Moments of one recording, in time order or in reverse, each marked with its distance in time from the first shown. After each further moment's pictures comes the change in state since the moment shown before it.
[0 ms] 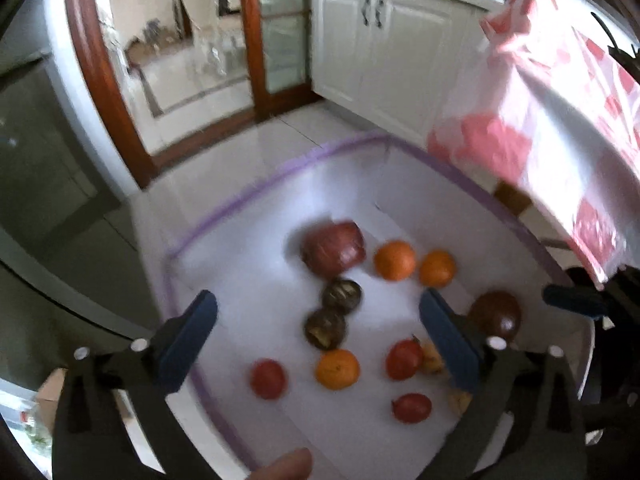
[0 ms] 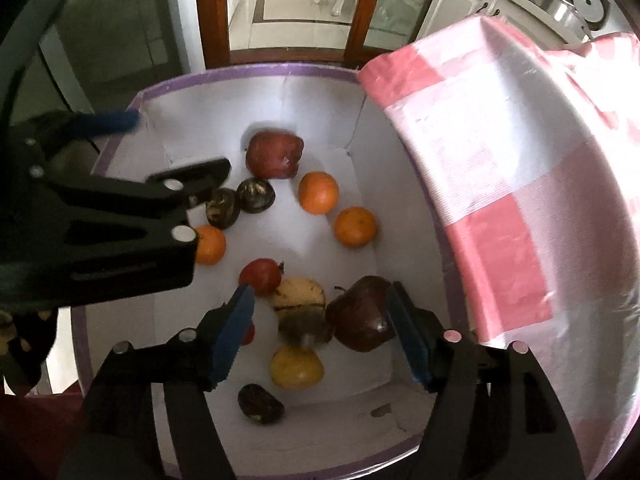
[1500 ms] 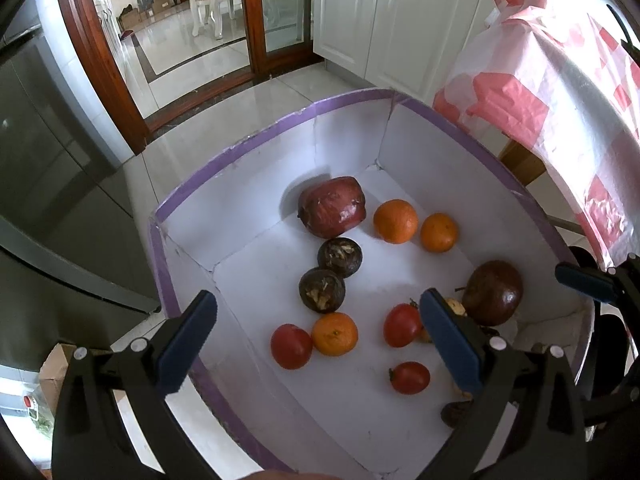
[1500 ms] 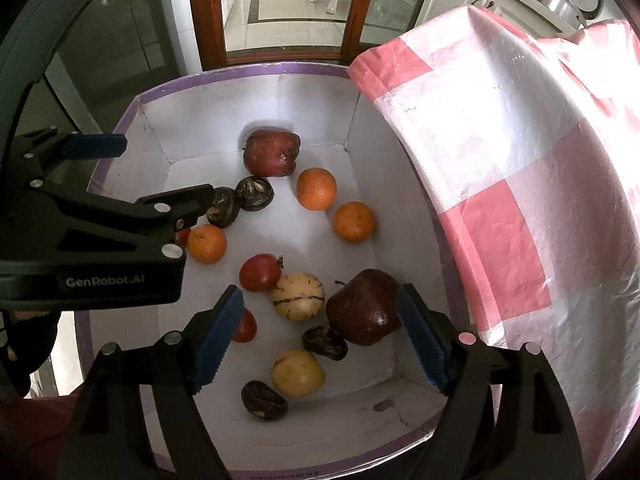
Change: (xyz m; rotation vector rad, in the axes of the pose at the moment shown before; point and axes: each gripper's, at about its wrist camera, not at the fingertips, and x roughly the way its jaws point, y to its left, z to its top) left arm 0.018 0.008 -0.003 -0.015 0.172 -0.045; right arm -0.001 -0.002 -0.005 0.009 0.013 0.017
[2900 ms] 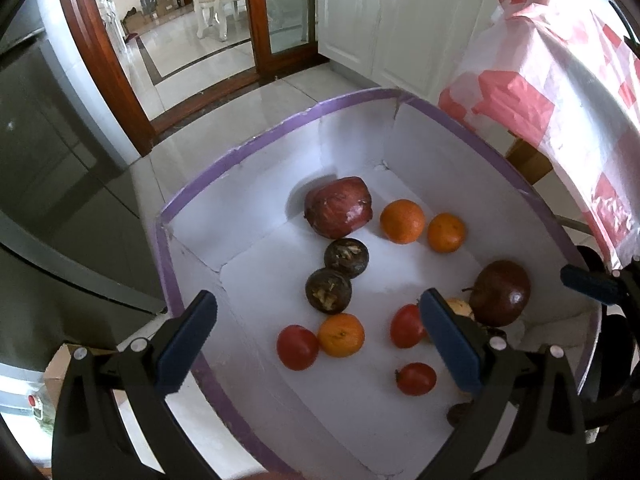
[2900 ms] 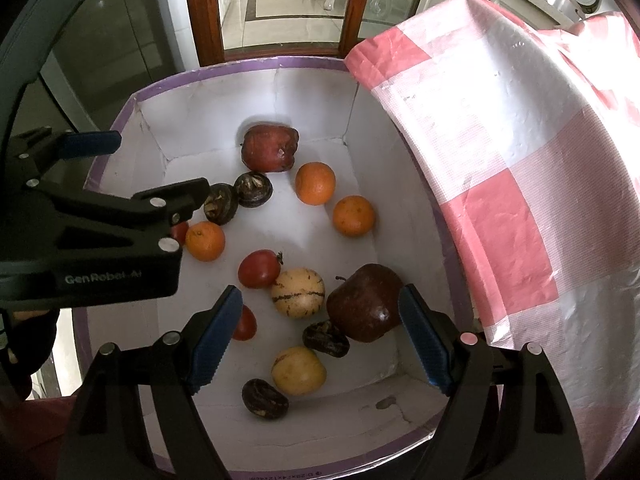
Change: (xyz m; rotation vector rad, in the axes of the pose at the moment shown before) left arm -0.001 -0.001 -0.003 0.008 -0.006 0.024; right arm 0.004 0.001 -0.001 0.016 0.005 0.003
